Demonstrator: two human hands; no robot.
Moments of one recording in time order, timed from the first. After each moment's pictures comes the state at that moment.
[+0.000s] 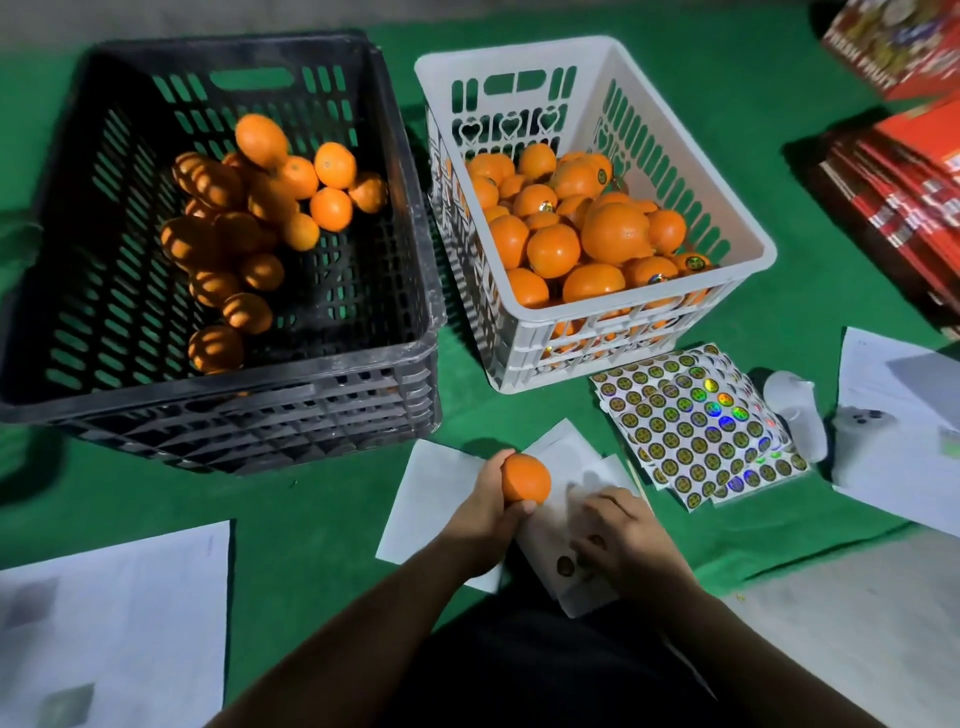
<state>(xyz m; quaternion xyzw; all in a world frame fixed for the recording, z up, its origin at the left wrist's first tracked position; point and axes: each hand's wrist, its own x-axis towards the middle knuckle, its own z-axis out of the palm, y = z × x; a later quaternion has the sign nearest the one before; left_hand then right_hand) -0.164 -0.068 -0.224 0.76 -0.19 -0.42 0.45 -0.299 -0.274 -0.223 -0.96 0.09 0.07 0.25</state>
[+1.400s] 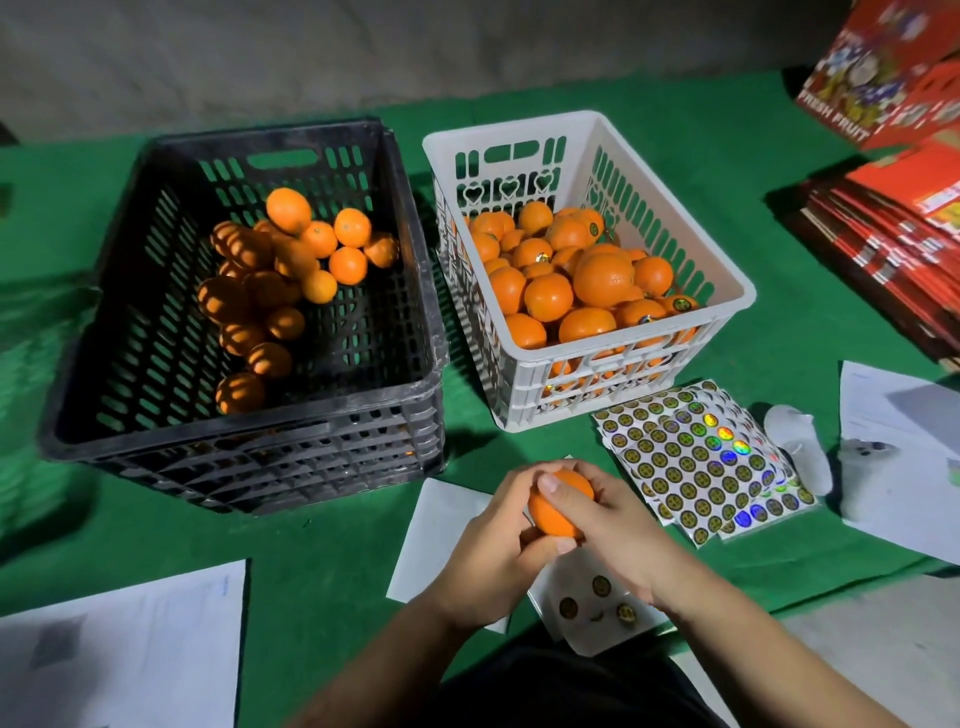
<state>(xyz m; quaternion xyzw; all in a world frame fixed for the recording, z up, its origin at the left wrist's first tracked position) -0.170 -0.065 -0.145 0.72 -0.31 -0.29 0.55 -0.229 -0.224 -0.099 -0.65 0.27 0.06 0.70</state>
